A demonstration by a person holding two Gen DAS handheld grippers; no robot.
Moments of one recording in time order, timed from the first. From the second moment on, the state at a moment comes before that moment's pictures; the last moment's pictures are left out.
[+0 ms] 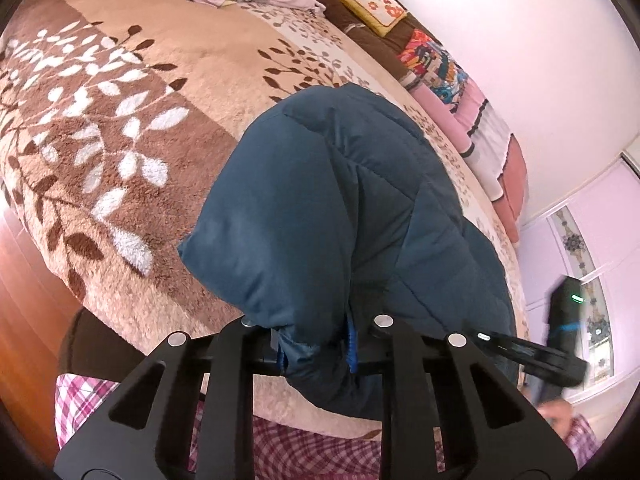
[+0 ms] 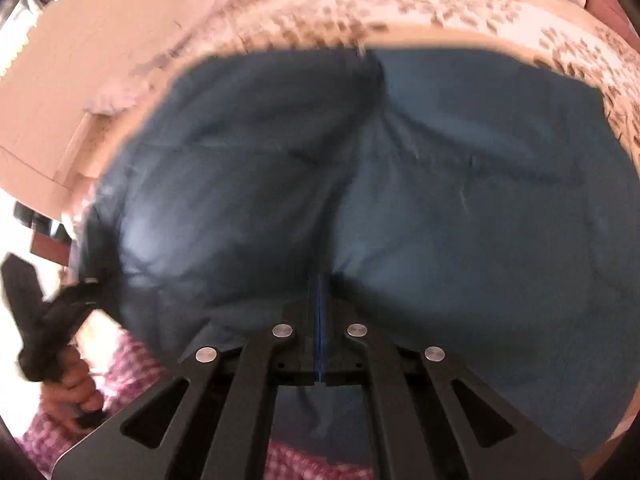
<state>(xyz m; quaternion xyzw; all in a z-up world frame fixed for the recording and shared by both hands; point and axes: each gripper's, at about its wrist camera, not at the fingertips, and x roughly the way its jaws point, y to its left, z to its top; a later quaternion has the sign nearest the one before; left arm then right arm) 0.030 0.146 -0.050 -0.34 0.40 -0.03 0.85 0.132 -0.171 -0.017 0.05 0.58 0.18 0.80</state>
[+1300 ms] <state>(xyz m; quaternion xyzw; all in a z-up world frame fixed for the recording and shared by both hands) 0.031 0.121 0.010 -0.29 0.36 -0.04 0.88 0.129 -0.146 -0.061 0.04 0.59 0.19 0.78</state>
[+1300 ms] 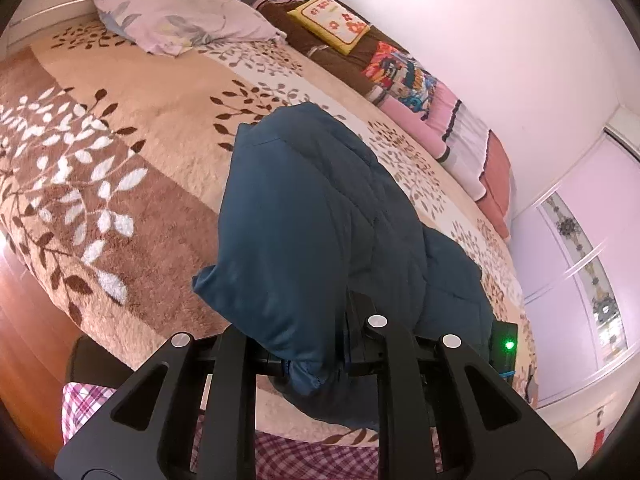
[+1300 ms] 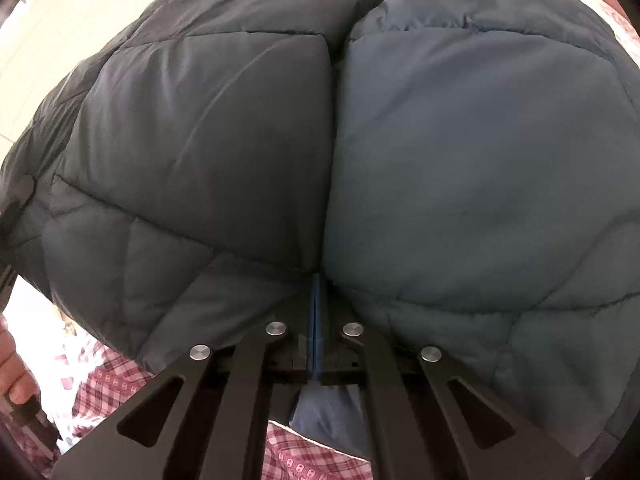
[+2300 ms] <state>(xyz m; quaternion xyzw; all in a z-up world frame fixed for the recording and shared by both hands) 0.024 0.084 0.049 -0.21 0.37 -0.03 0.91 0.062 -0.168 -0.060 -0.02 0.57 0.22 0.79</state>
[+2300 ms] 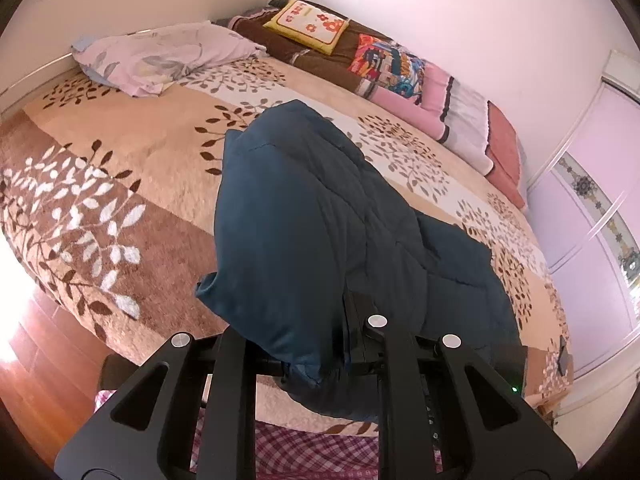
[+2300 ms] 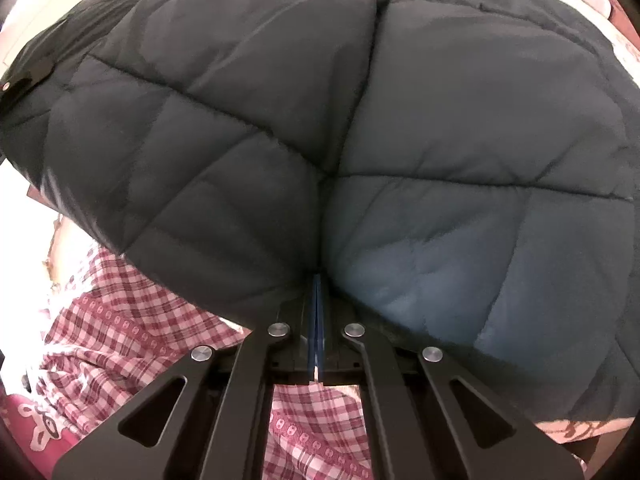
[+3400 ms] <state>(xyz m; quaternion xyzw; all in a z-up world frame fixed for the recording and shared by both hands) 0.014 -0.034 0.130 -0.08 0.31 -0.11 0.94 0.045 -0.371 -0.037 0.13 0.50 0.05 0.85</state>
